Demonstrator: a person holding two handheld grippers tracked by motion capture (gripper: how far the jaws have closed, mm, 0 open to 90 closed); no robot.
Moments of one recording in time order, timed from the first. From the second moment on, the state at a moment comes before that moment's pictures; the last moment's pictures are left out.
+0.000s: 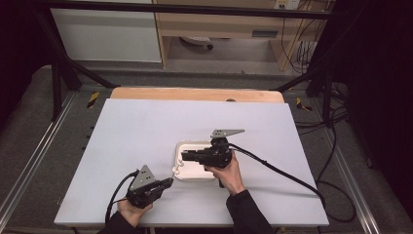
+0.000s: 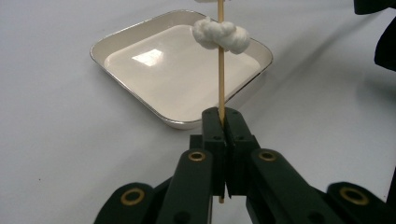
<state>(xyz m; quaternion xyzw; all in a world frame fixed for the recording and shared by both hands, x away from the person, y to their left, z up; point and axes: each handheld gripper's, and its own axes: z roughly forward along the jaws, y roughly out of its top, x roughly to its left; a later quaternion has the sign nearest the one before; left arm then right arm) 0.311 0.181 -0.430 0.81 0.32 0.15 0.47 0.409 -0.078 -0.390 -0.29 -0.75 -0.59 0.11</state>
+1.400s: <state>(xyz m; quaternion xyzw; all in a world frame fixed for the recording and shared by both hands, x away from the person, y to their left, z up) 0.324 0.191 -0.426 0.80 0.35 0.12 0.48 0.401 -0.162 -0.407 -0.34 -0.79 -0.51 -0.06</state>
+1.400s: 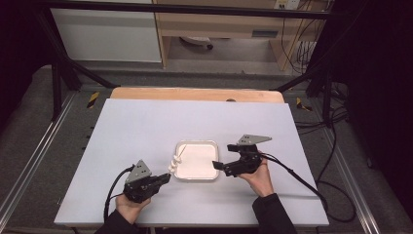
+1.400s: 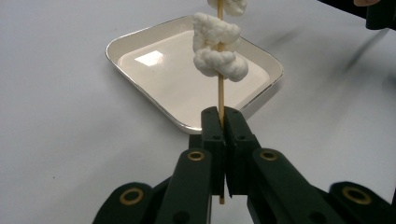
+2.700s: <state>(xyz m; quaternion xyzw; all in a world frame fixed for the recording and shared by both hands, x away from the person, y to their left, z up) 0.378 0.162 -0.398 0.83 0.37 0.10 0.41 0.369 -0.267 -0.453 -0.39 -0.80 -0.45 -0.11</state>
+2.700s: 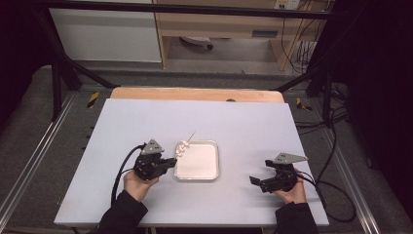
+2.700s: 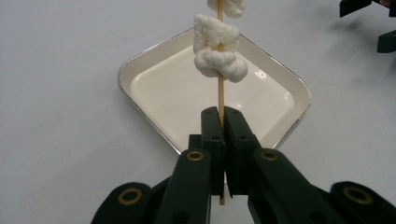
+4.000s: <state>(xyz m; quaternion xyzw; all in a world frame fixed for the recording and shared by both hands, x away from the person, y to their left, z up) 0.394 0.111 -0.436 0.86 0.39 0.10 0.31 0.369 -0.268 -0.455 -0.38 -0.80 -0.45 -0.11</state>
